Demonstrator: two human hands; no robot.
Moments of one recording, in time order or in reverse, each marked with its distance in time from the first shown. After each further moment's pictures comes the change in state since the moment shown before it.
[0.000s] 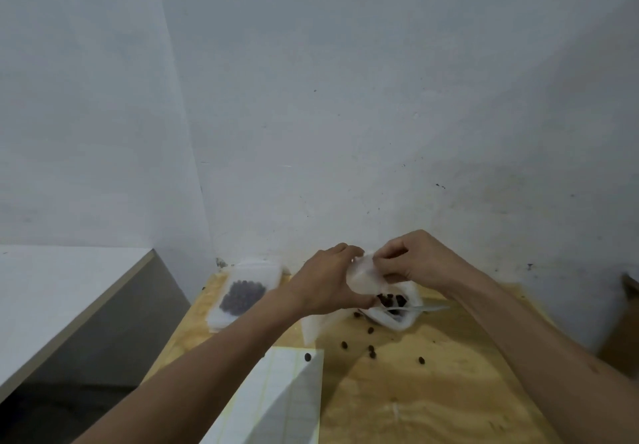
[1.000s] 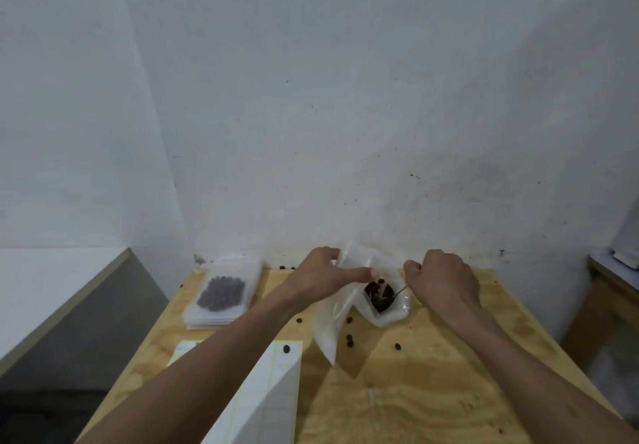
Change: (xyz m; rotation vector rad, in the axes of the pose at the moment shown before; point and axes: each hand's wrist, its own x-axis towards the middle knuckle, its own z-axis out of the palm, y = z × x) left_hand 0.012 0.019 0.025 -0.635 -0.095 -0.330; right_hand -0.028 0.058 -0.004 -0.665 0.560 0.268
